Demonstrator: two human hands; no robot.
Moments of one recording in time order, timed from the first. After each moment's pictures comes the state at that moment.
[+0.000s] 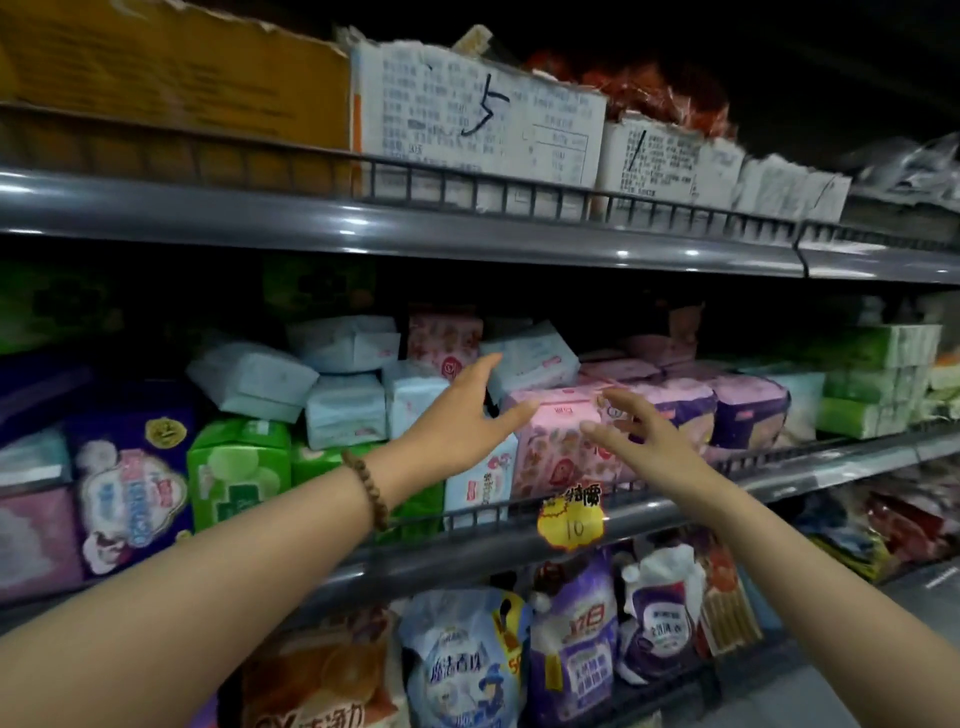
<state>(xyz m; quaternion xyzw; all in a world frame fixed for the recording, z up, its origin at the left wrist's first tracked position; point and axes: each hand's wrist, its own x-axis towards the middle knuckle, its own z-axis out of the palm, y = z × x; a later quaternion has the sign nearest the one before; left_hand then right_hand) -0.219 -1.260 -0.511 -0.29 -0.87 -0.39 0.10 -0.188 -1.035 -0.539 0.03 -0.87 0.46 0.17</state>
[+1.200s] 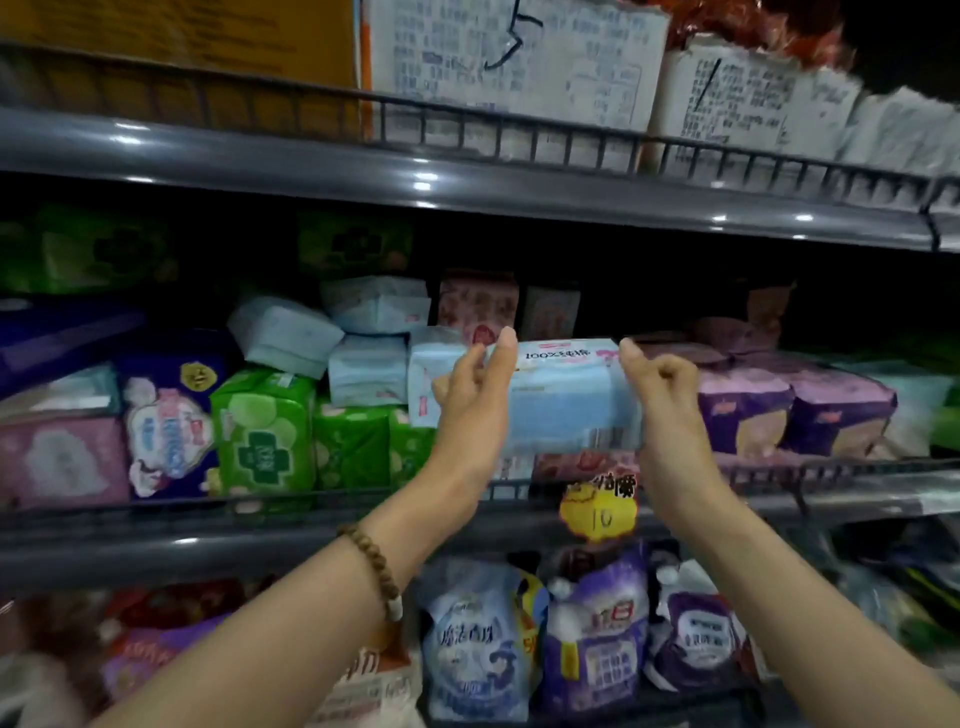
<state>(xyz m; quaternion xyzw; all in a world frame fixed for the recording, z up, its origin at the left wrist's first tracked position) -0.193 -1.218 -0.526 -0.07 -0.69 -0.71 0.11 -0.201 -1.069 -0.527 0.07 -0.65 0.73 0.22</state>
